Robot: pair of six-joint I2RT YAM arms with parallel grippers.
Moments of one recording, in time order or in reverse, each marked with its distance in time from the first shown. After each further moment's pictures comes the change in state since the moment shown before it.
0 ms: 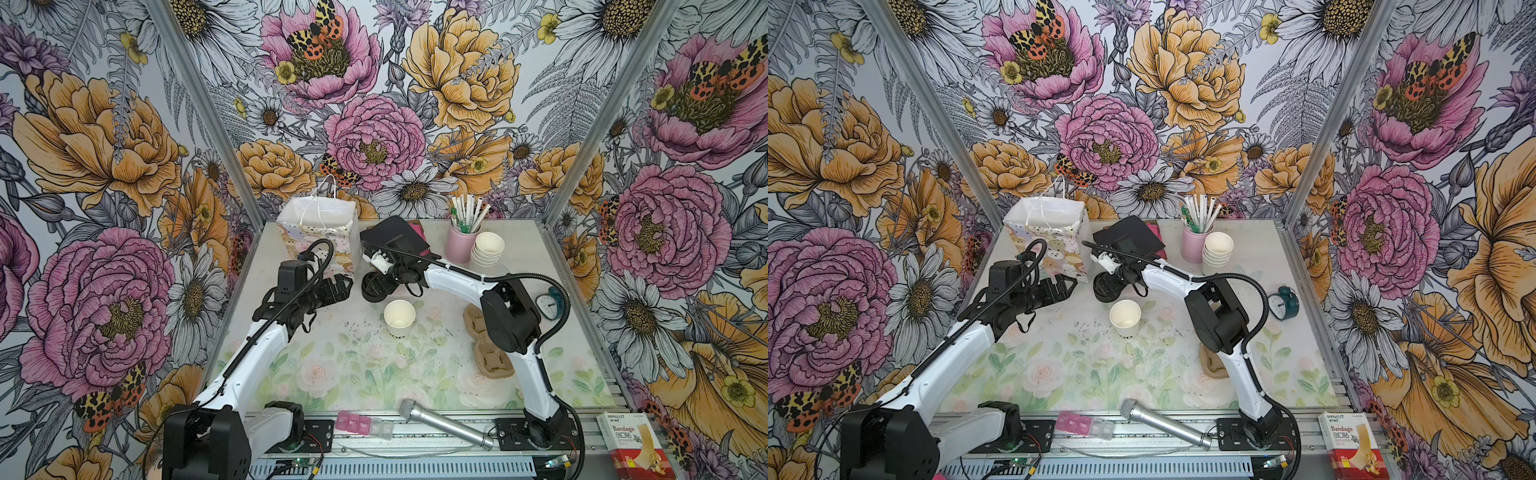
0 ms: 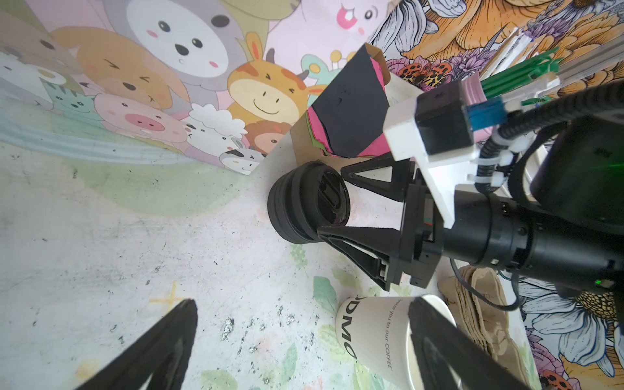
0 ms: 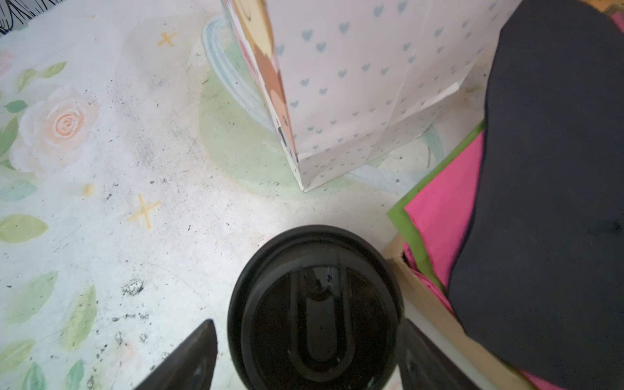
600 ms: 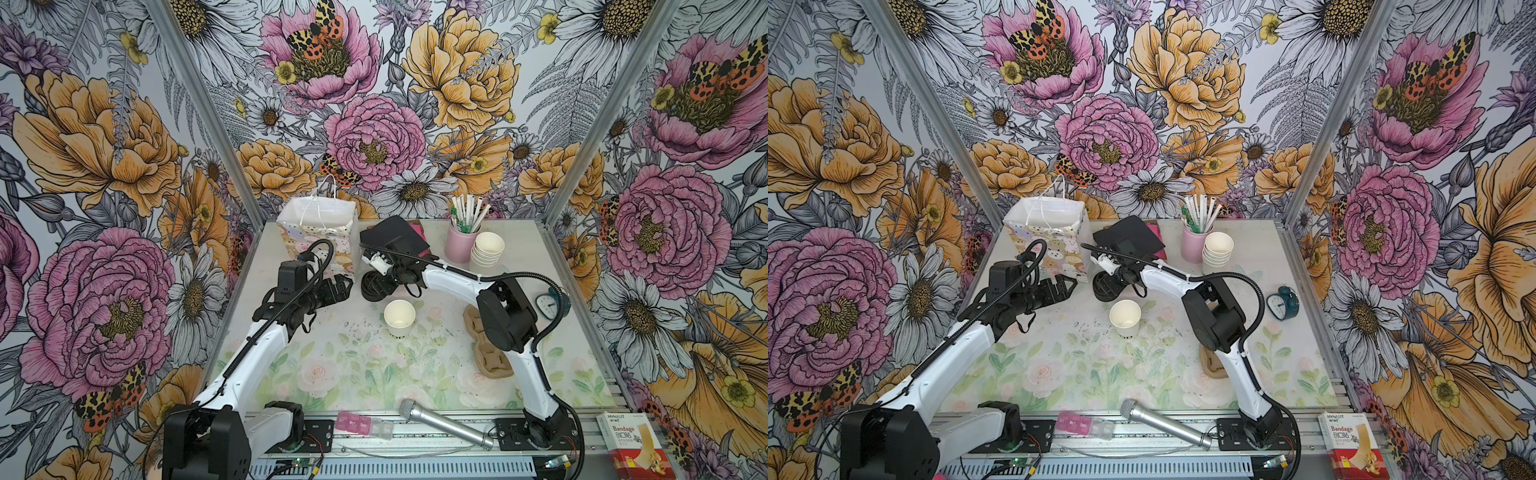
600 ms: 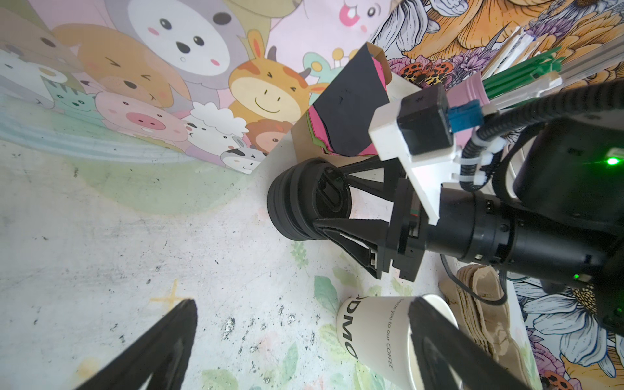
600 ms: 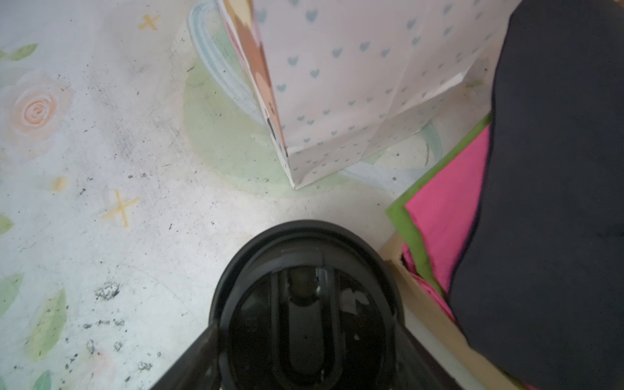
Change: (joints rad) left arm 0.000 0.000 -0.003 -0.001 -0.001 0.000; right arm 0.000 0.026 0.013 0.003 0.027 -0.023
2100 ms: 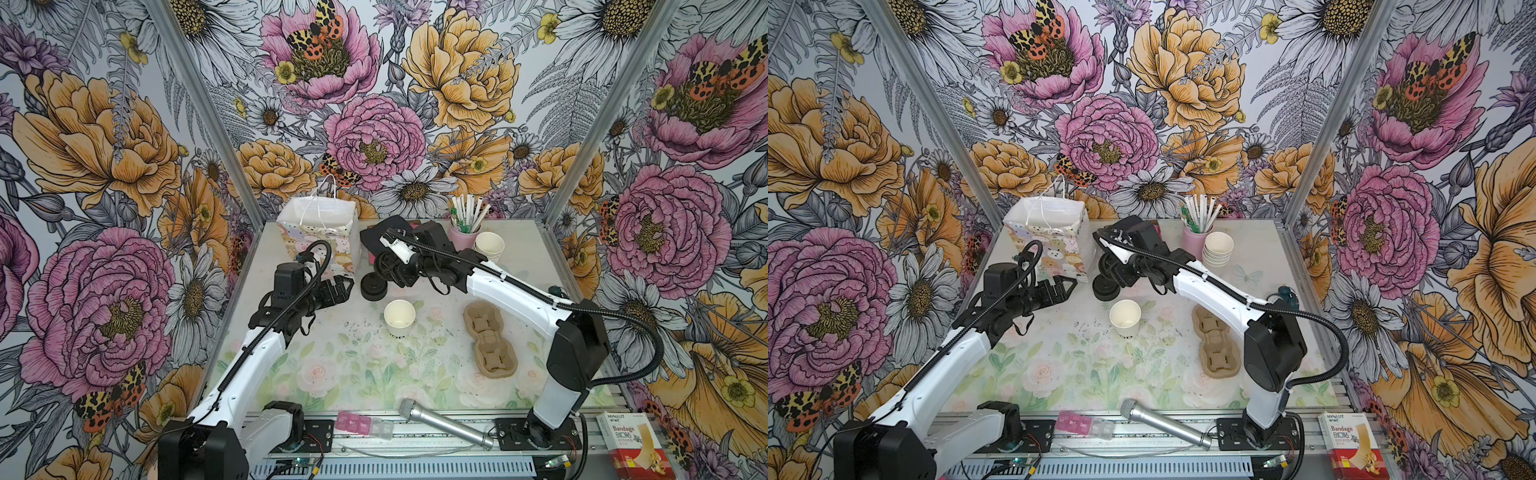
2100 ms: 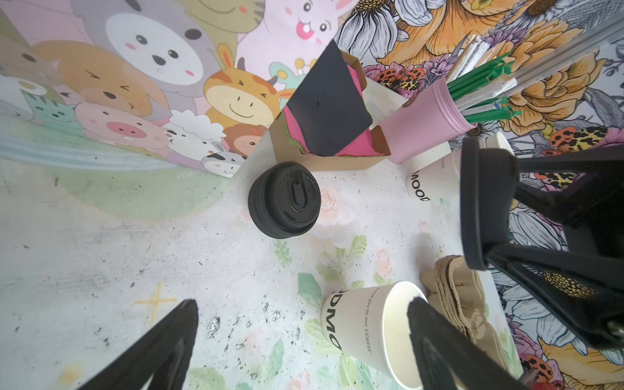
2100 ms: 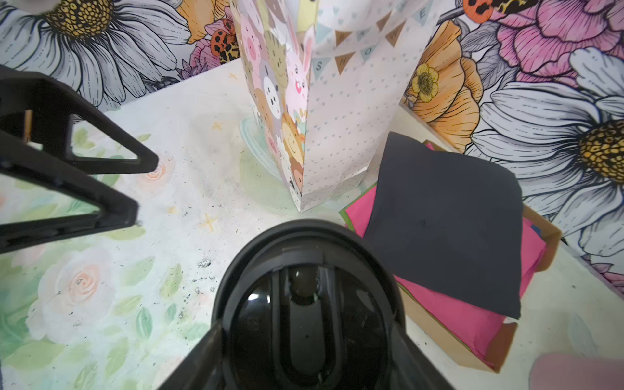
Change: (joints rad) left arm -0.012 -0.069 -0.018 0.015 0.061 -0.002; right arm 0.027 -0.533 -0.264 -0.062 0.068 0.013
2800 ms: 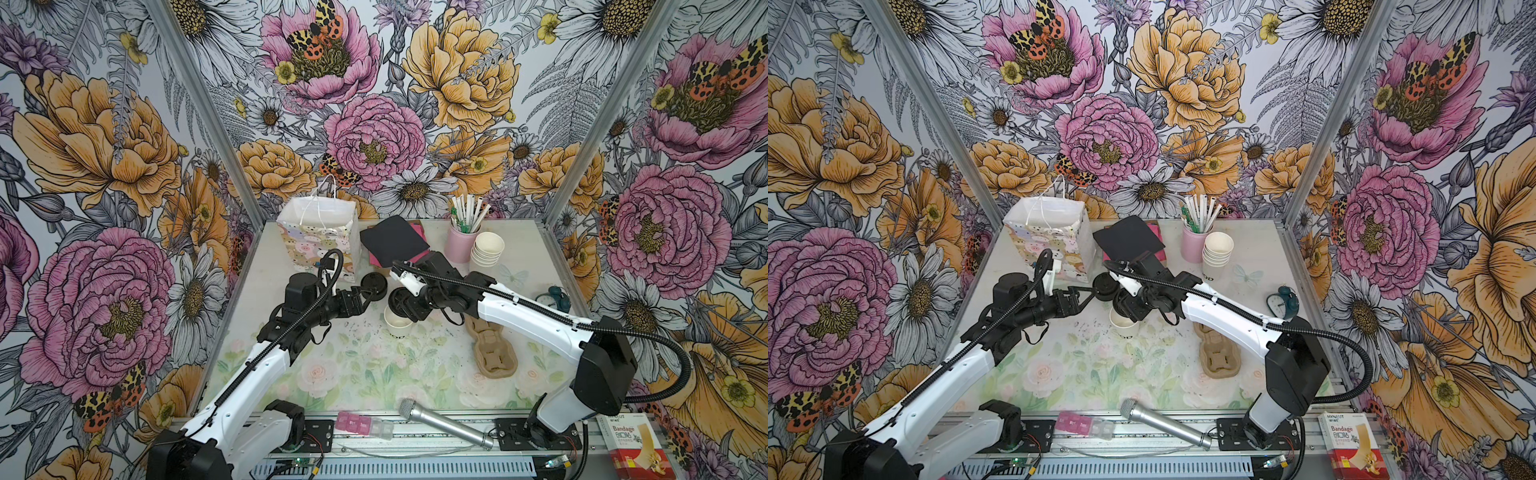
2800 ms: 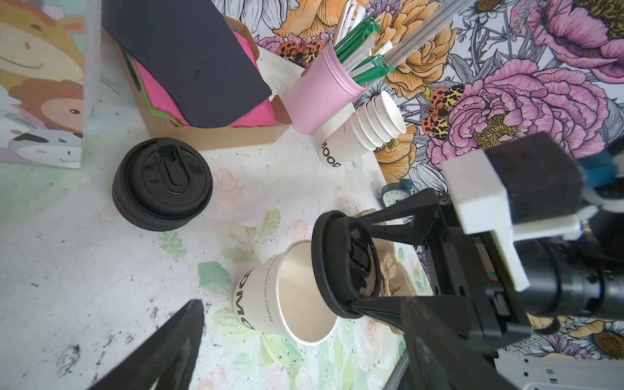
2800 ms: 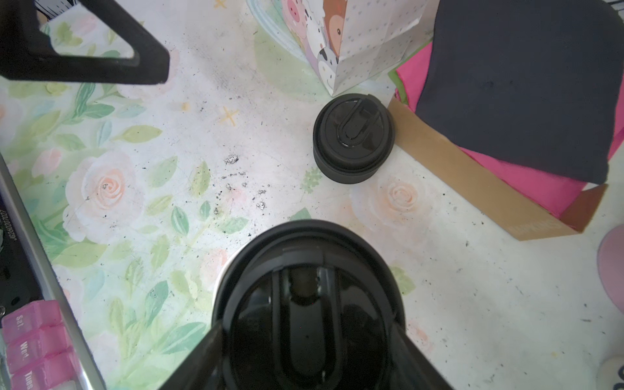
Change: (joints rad) left arm -0.155 -0.073 -0.105 0.186 0.134 -0.109; right arm 0.070 -0.116 -0.217 -0.133 0.072 0.113
